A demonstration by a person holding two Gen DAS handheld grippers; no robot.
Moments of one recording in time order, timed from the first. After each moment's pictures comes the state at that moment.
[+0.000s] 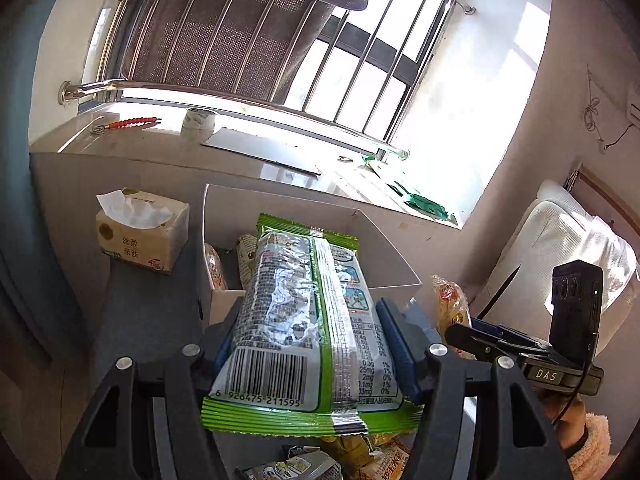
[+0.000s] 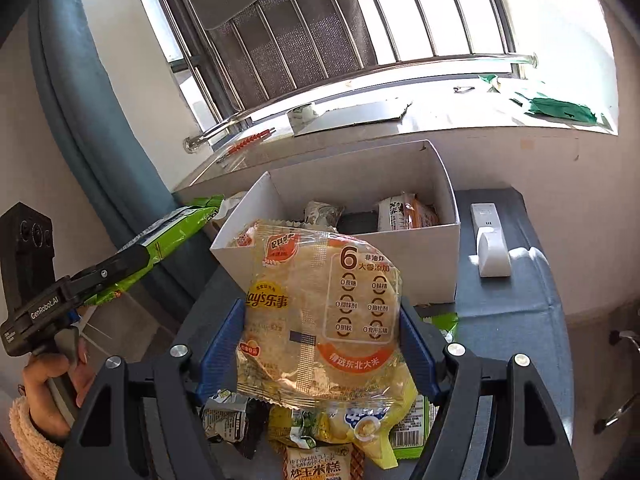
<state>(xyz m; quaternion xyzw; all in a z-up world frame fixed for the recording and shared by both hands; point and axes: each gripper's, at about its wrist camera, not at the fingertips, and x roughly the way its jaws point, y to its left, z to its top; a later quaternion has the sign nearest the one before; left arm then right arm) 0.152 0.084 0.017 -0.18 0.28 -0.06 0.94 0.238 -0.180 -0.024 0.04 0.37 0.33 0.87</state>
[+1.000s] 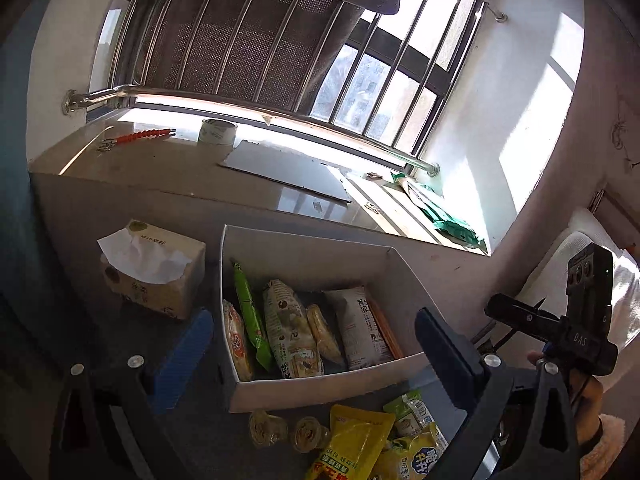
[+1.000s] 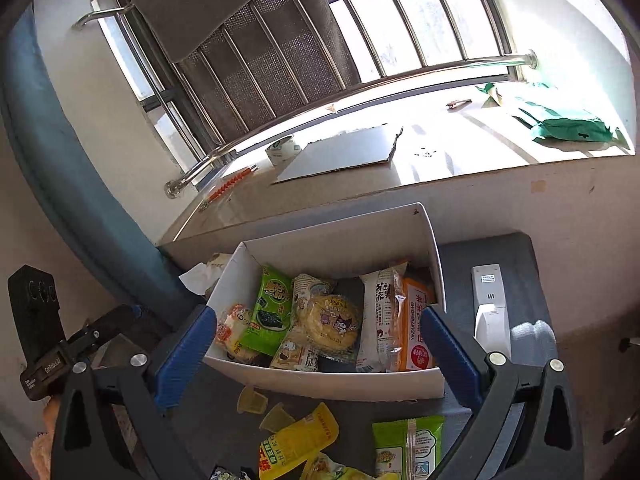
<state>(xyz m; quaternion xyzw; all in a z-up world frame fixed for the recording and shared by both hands) 0.195 0.108 0.041 -0.17 0.28 -0.02 0.94 0.323 -0.174 0.015 0.09 0.37 0.33 0.86</state>
